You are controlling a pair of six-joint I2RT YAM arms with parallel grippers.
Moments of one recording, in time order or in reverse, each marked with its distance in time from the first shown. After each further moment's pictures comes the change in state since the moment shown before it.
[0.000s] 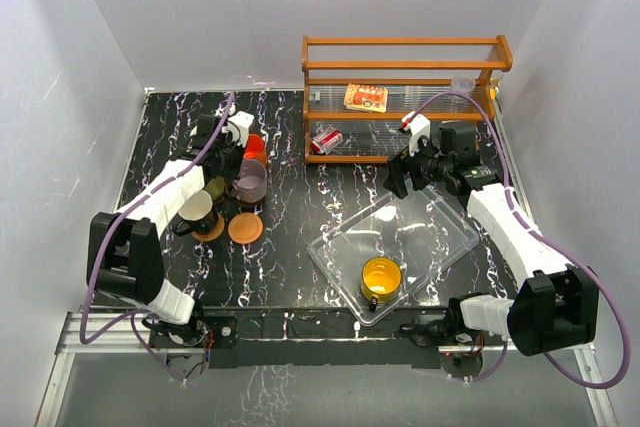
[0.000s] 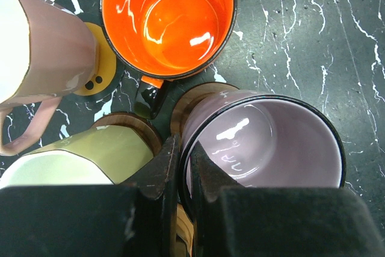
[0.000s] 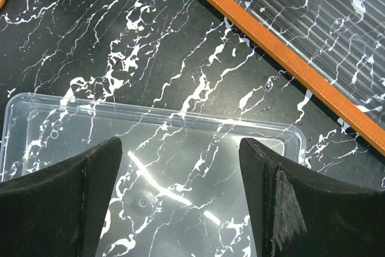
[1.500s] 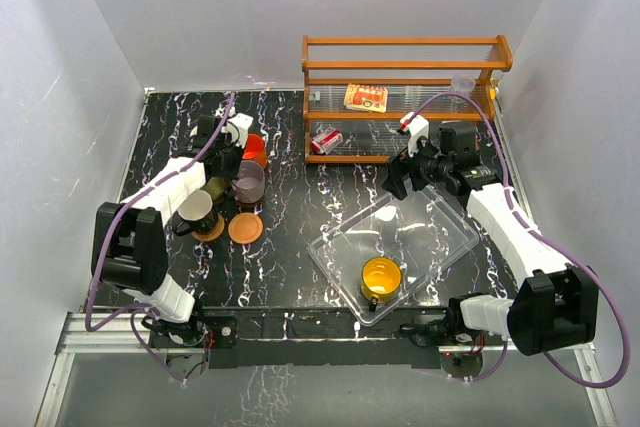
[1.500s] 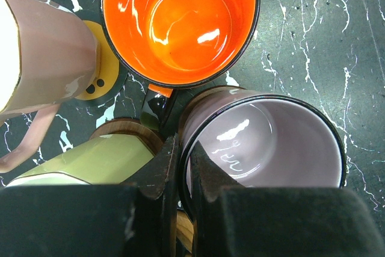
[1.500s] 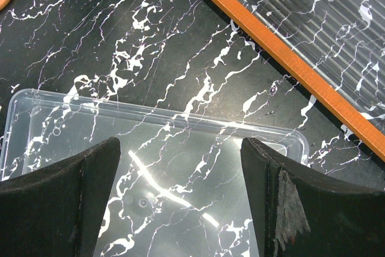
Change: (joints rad) left arm 0.025 0.061 0.000 0.035 0.008 0.026; right arm 0.000 0.003 -0.002 0.002 -0.029 -0.022
